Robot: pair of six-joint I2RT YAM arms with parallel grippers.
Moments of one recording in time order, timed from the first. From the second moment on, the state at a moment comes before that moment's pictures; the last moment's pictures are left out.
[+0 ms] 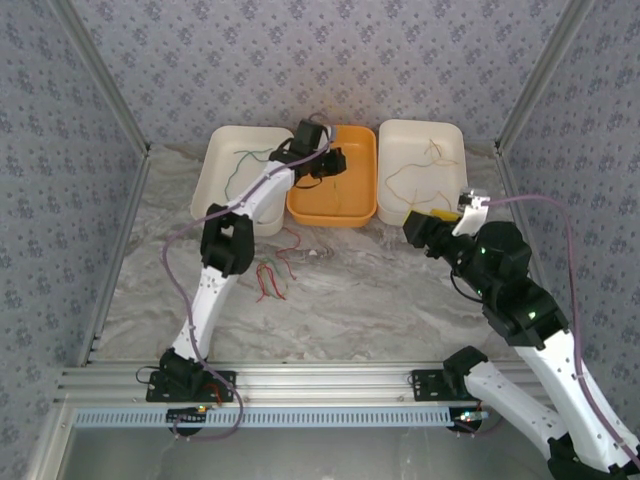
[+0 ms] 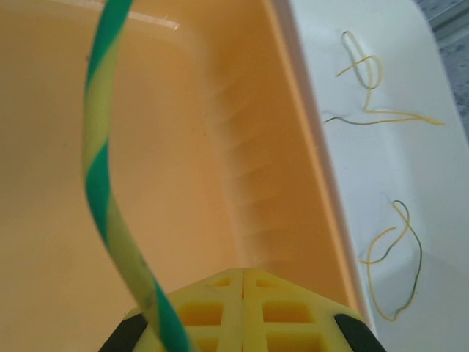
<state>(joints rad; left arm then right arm) -0.51 2.57 2.41 -0.52 0.33 -0.57 0.51 0.67 1.01 -0.54 0.07 0.51</state>
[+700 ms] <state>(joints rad) -0.51 2.29 2.29 -0.75 0.22 -0.69 0.53 0.70 0.96 -0.54 0.09 0.52</state>
